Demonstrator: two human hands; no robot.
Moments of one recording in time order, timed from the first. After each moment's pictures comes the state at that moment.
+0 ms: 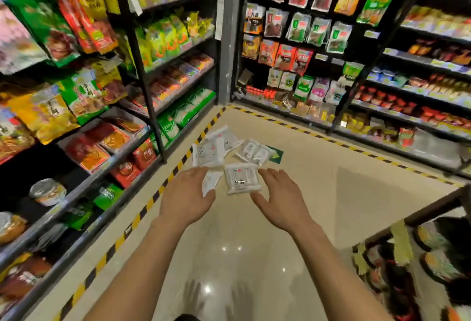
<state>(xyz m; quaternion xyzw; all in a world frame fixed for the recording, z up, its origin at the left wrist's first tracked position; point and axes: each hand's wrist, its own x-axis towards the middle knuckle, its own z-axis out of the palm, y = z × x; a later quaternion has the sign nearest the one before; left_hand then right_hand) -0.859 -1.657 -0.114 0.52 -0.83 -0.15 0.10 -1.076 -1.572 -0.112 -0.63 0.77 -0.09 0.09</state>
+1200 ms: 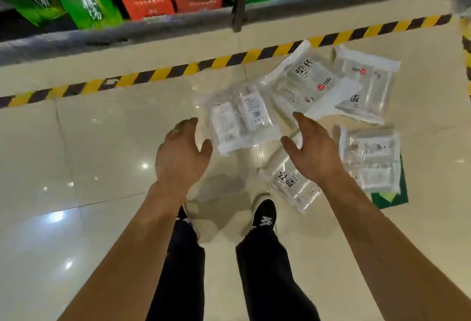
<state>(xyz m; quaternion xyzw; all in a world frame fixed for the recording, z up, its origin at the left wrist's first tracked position) -1.000 -2.115 -0.654 0.88 -0.34 -0.31 0.10 -1.211 -2.270 -0.643 -0.80 0.50 0.12 0.30</state>
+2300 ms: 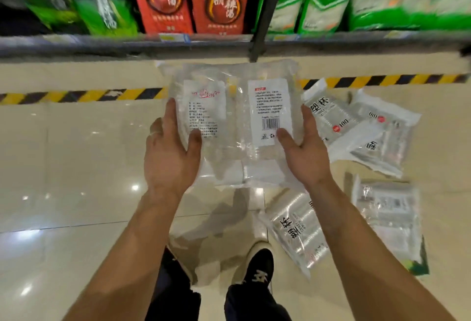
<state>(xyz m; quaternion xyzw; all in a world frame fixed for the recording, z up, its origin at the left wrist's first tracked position) -0.980 -2.140 -0.719 0.91 -0.23 -0.21 0.29 -1.145 -2.304 -0.721 -0.69 0.55 -0.05 0.46</state>
